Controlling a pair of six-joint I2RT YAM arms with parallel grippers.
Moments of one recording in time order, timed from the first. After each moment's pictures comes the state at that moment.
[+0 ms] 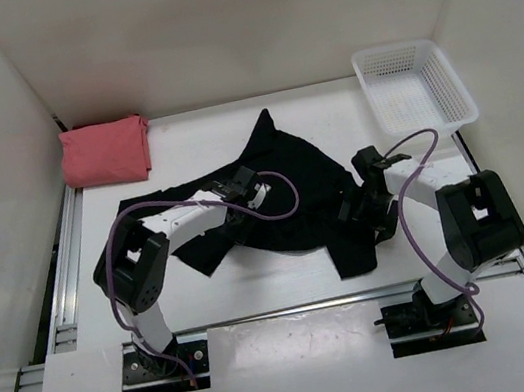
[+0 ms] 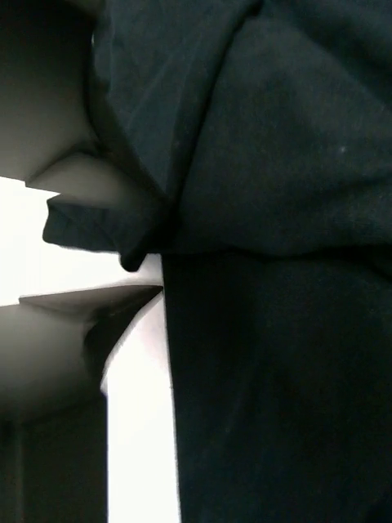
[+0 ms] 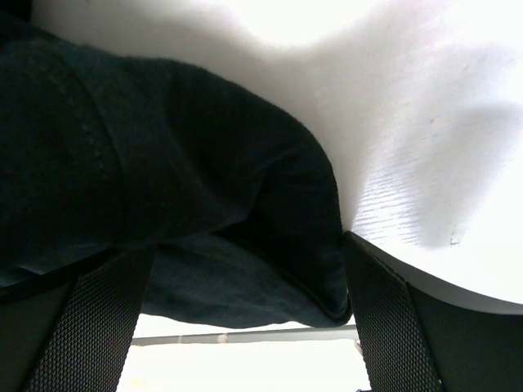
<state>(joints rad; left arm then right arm) -0.72 1.78 1.17 -0.69 -0.20 0.00 0.29 1.58 0.87 -0.76 -0.10 0.74</state>
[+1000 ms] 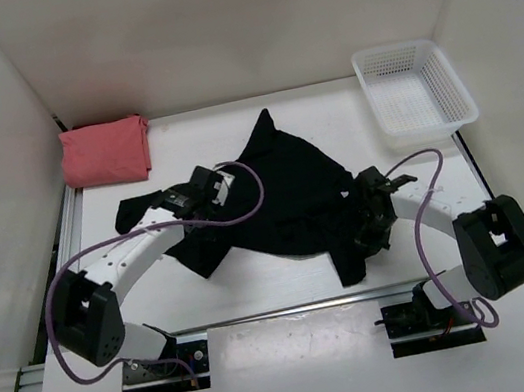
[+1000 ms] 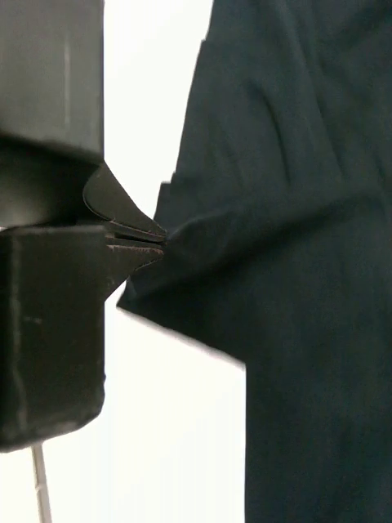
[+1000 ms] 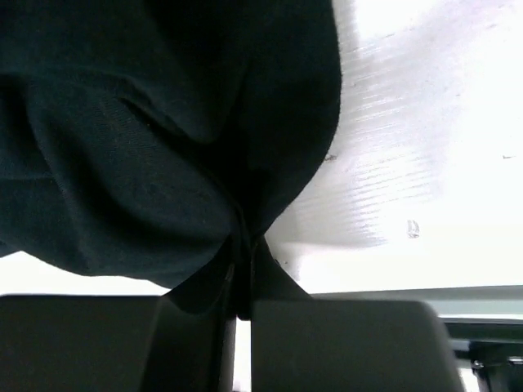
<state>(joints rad) -0.62 1.45 1.05 -0.75 -0.25 0.00 0.37 1.37 0.66 -0.75 -0.15 0.80</state>
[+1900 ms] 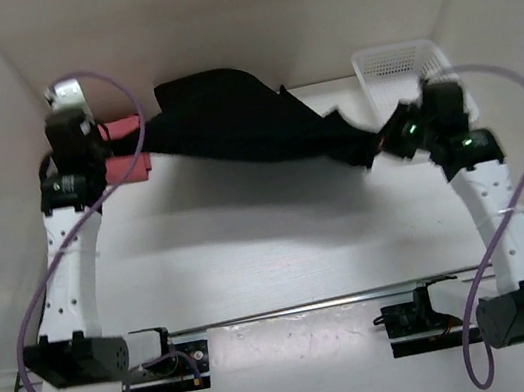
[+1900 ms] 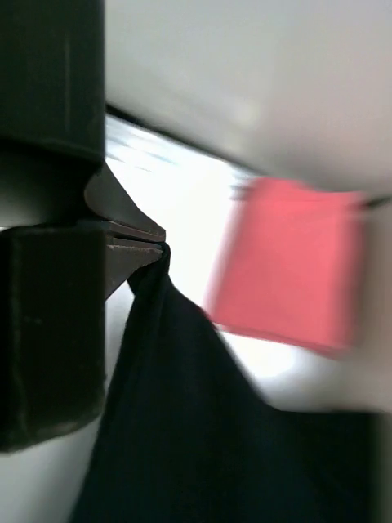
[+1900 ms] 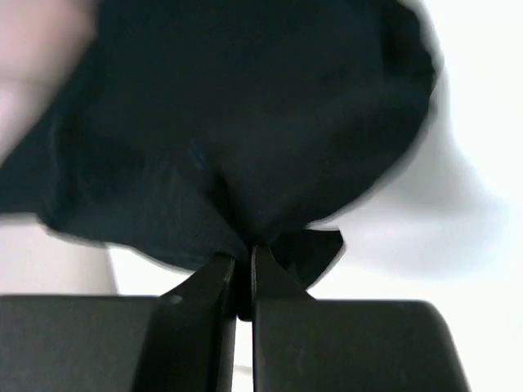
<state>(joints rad) -0.05 1.31 1.57 -0.59 -0.38 0.00 0.08 1.13 1.32 -0.77 -0.27 0.68</state>
